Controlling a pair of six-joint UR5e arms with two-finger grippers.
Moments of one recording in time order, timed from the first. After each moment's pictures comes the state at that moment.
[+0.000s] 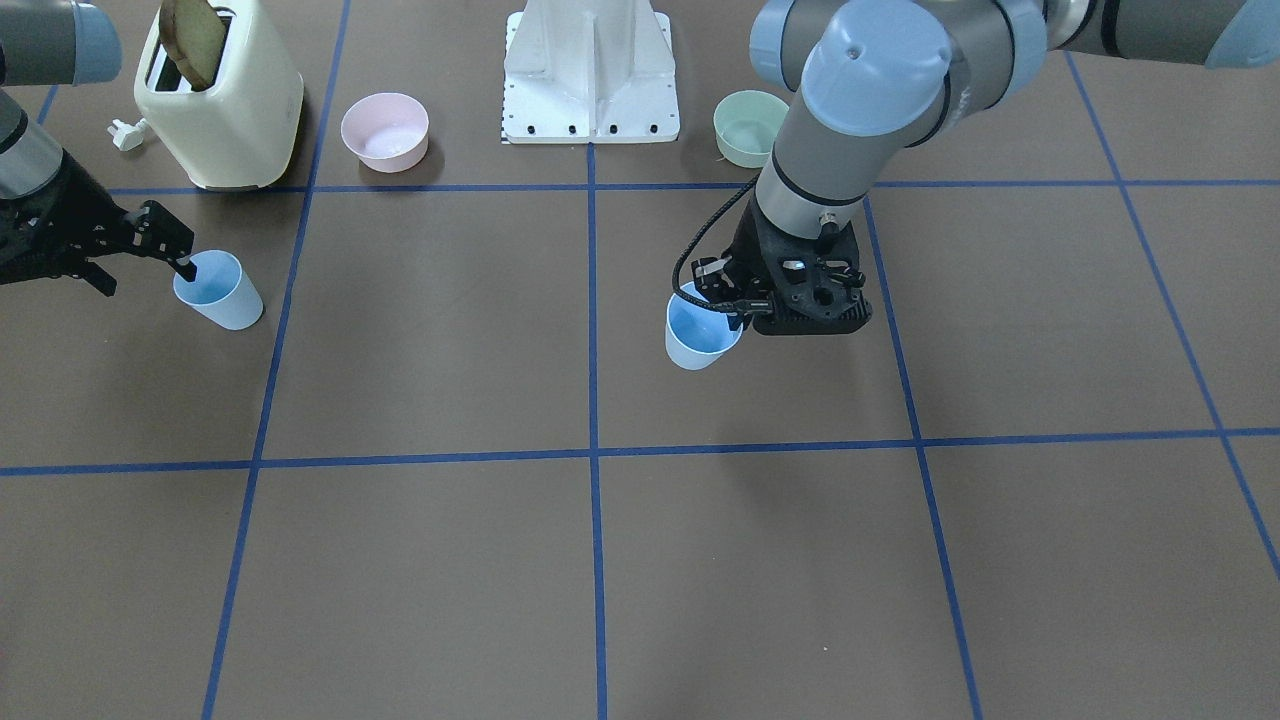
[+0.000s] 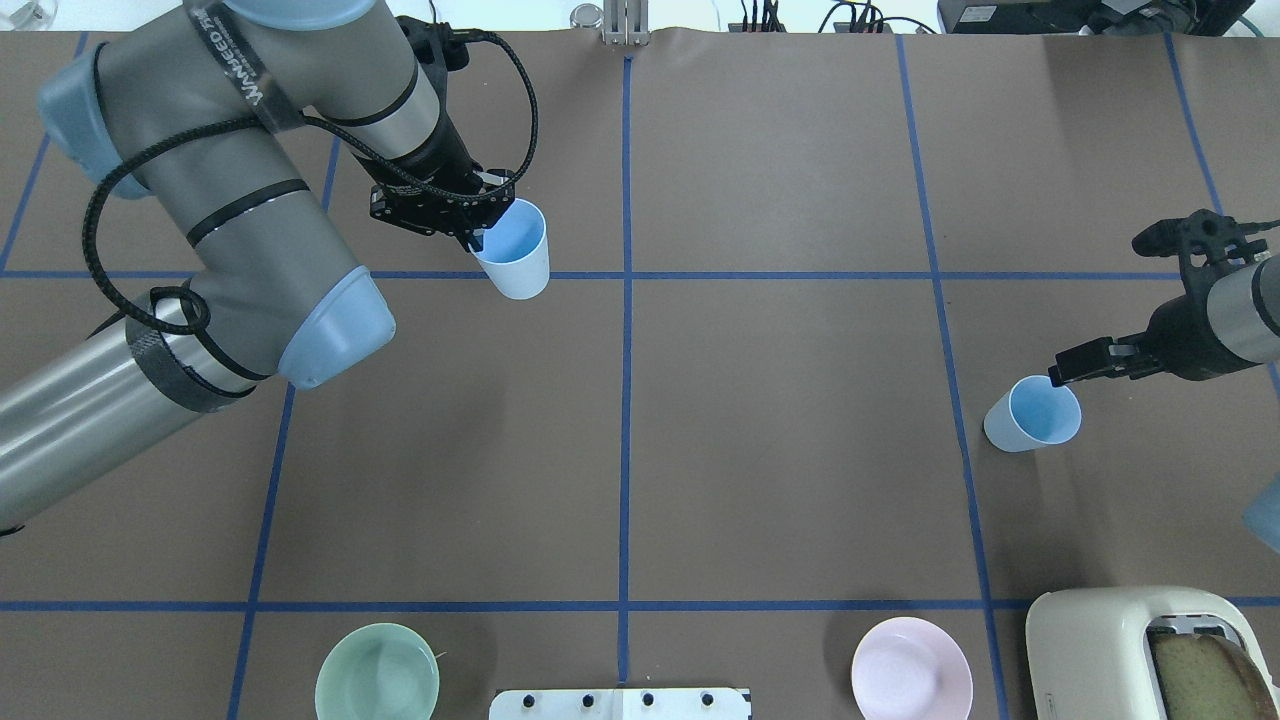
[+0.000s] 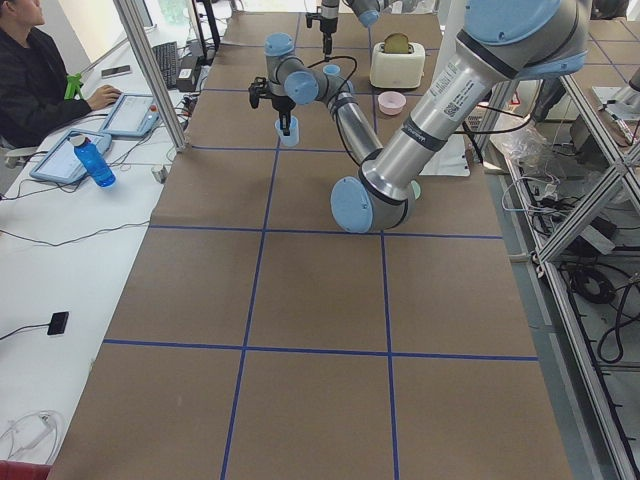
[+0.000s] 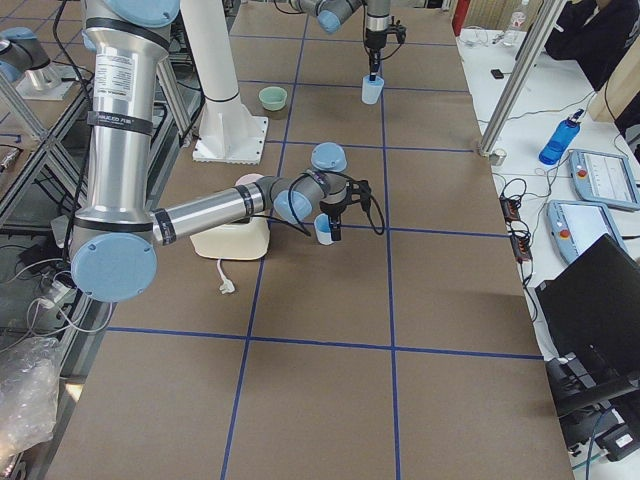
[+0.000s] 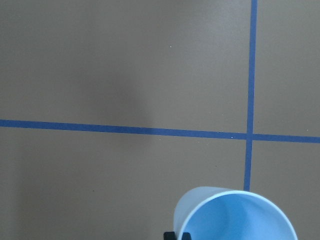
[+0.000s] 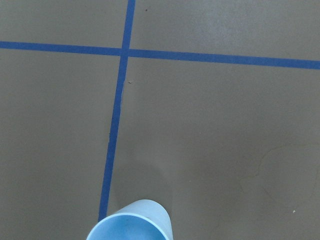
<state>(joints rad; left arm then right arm) -0.81 -2.32 -1.70 -1.45 -2.14 -1.08 0.89 -1.69 1.95 -1.12 2.13 0.82</state>
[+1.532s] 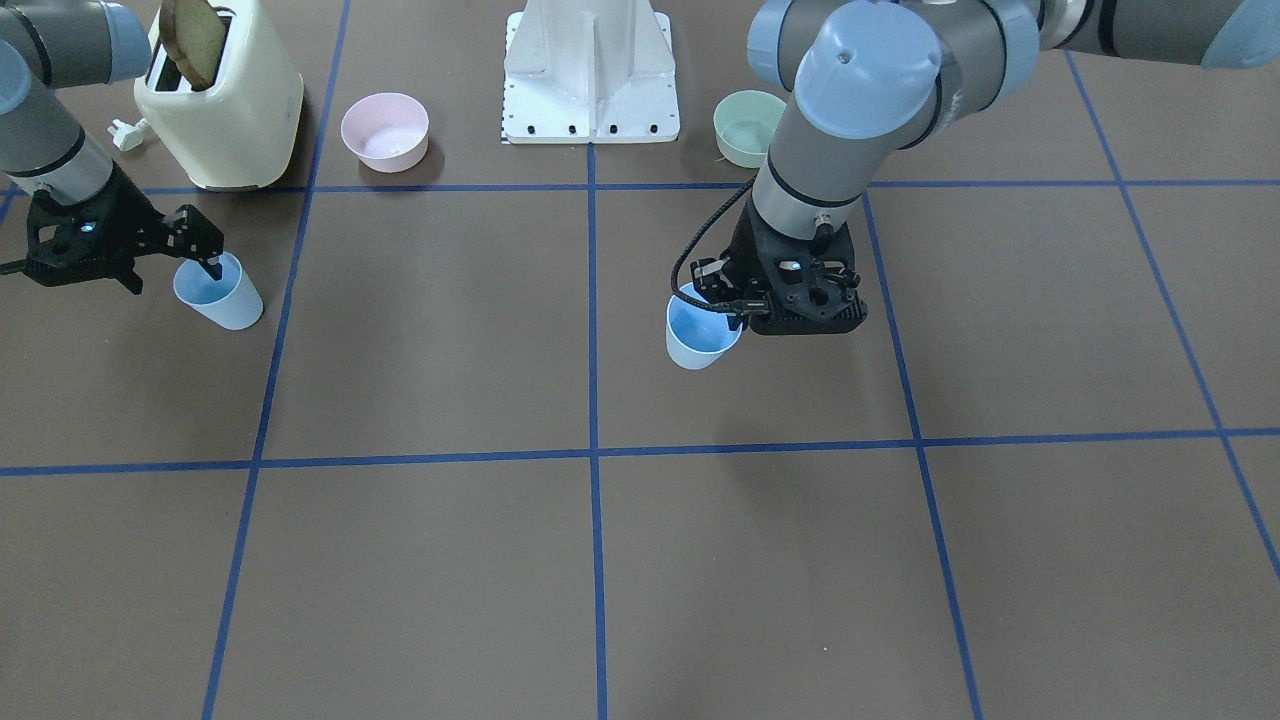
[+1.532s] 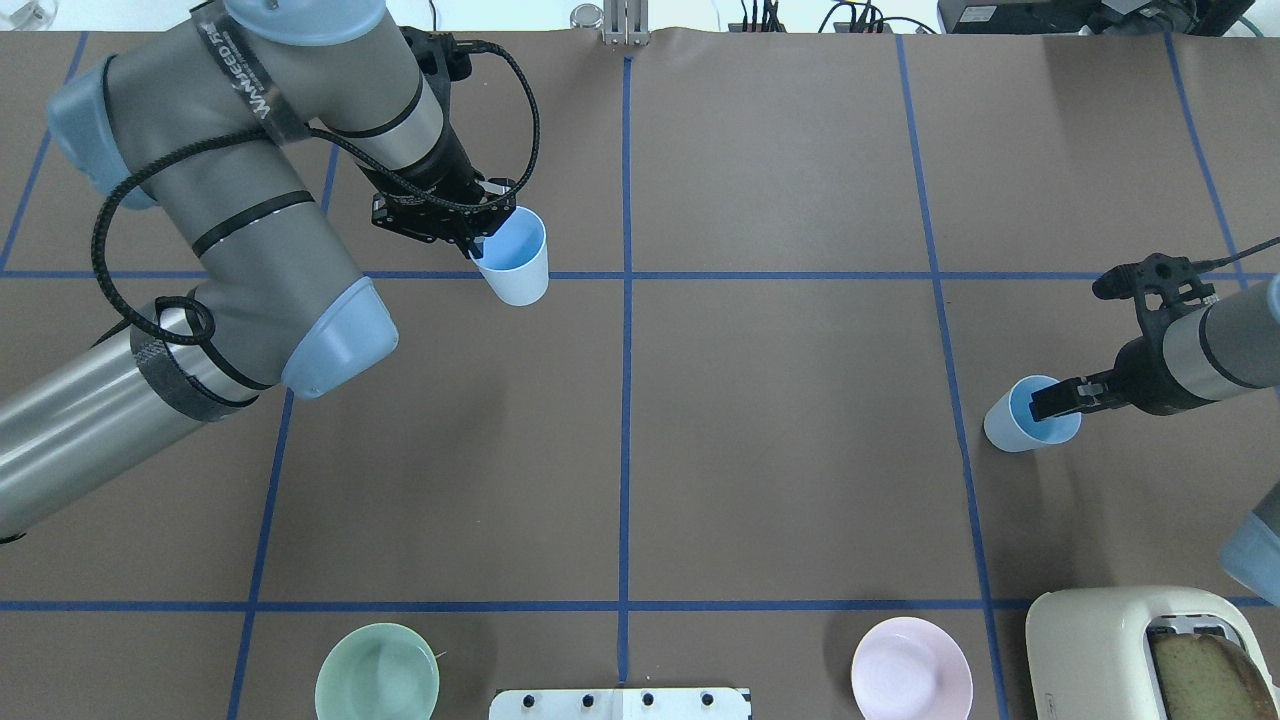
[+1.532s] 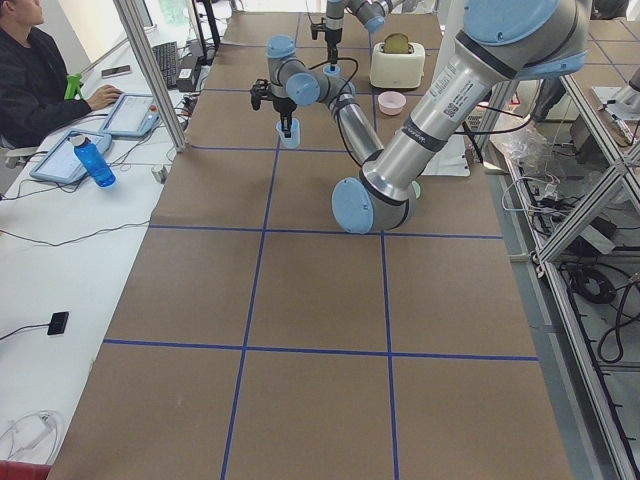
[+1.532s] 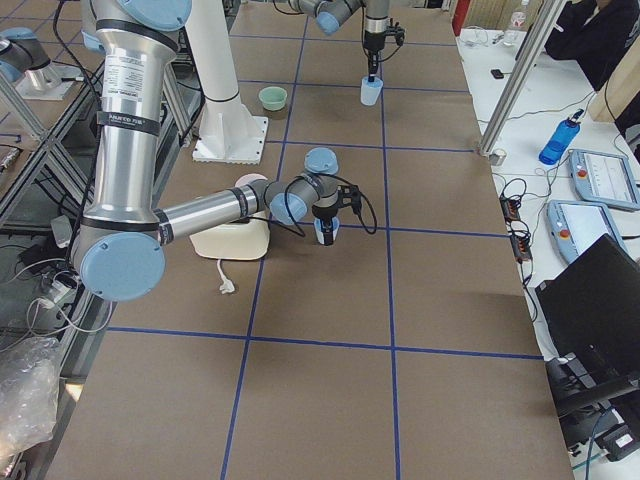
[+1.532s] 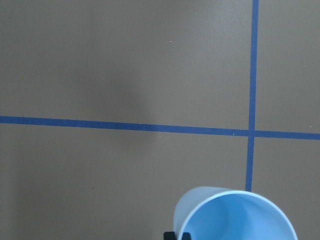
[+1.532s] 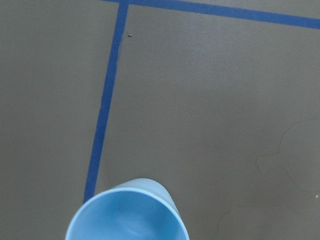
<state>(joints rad) -0.79 -2.32 -1.70 -1.45 -2.12 -1.08 0.81 -1.70 1.93 -1.12 2.07 0.81</state>
